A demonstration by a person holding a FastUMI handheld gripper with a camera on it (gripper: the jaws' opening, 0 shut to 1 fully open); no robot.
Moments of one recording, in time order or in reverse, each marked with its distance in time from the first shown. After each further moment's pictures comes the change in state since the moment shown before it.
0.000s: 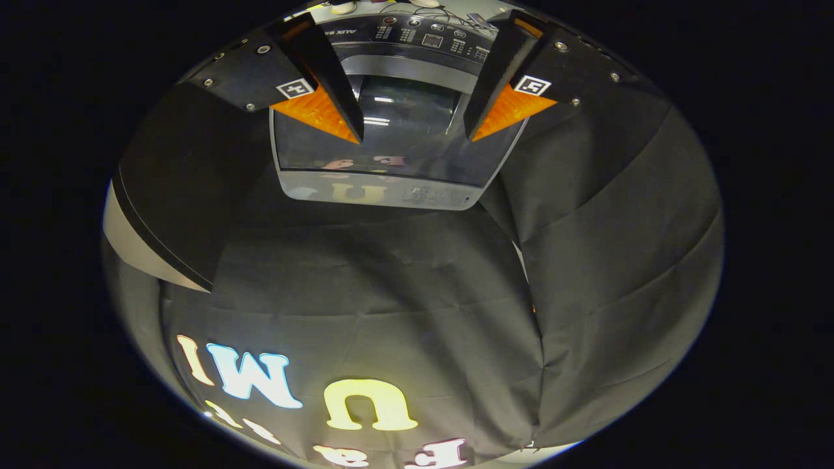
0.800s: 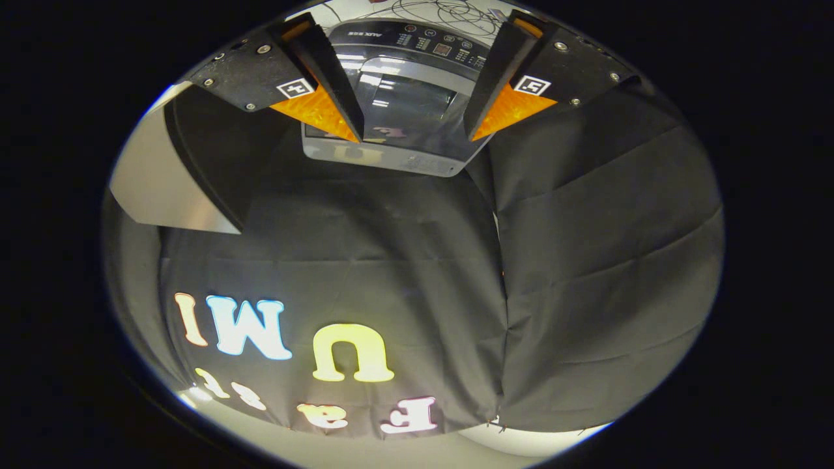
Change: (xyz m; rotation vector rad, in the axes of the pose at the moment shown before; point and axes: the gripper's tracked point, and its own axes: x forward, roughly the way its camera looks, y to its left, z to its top) arm -0.115 -0.014 0.034 -0.082 -0.225 0.069
